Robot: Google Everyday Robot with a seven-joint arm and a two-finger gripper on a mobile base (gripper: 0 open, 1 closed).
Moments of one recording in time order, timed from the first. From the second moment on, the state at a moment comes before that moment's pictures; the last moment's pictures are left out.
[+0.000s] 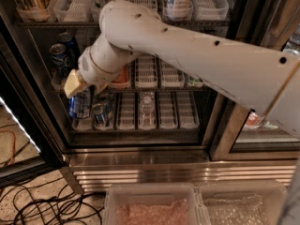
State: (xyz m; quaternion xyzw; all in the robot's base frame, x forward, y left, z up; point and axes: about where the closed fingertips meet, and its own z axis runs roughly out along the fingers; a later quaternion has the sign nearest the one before) arm 0.584 0.187 0.867 -0.28 0.89 0.30 0.21
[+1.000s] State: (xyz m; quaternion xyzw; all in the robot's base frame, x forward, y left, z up) arm 0.503 0.144 0.818 -0.17 0.93 0.31 0.09
